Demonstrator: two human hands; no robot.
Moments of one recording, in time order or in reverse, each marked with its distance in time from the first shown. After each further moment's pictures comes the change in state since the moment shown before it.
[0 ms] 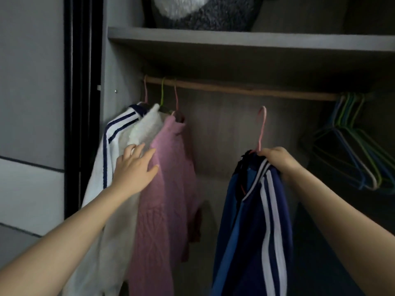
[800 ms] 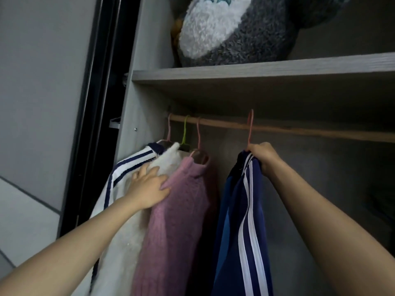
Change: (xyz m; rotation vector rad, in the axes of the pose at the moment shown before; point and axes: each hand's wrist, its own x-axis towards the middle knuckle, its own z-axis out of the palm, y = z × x) left_hand 0.111 -0.005 0.017 0.159 -0.126 -0.129; right_hand 0.178 -0.079 0.077 0.149 -0.130 -0.228
